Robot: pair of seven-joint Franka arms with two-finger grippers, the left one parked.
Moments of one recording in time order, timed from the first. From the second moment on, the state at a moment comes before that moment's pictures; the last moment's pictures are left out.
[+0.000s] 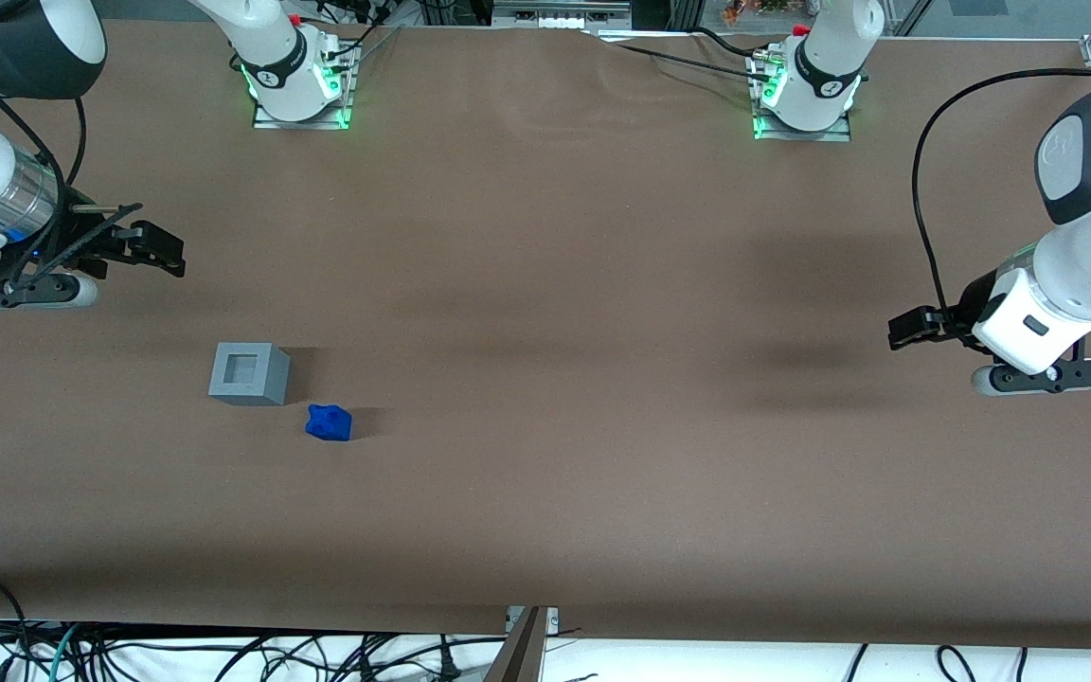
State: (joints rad) arm 0.16 0.11 -0.07 -1.60 0.01 1.65 0.06
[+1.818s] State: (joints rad) arm 0.16 0.11 -0.08 -1.59 0.01 1.62 0.04
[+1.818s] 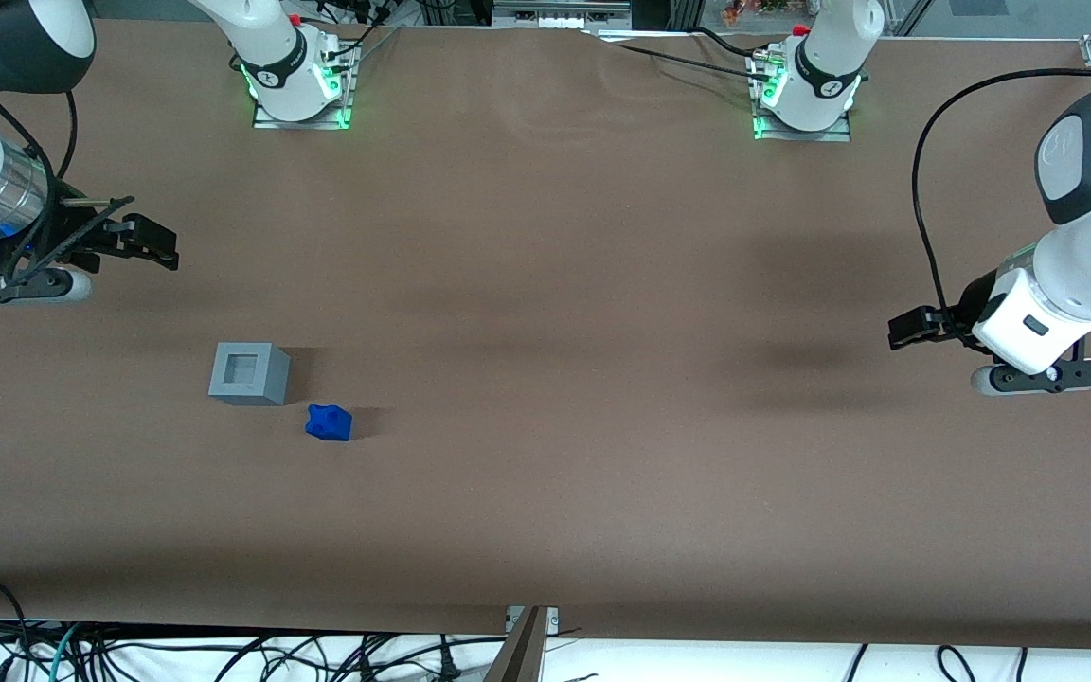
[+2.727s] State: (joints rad) arm 0.22 0.44 -0.07 -1.61 0.11 2.03 0.16
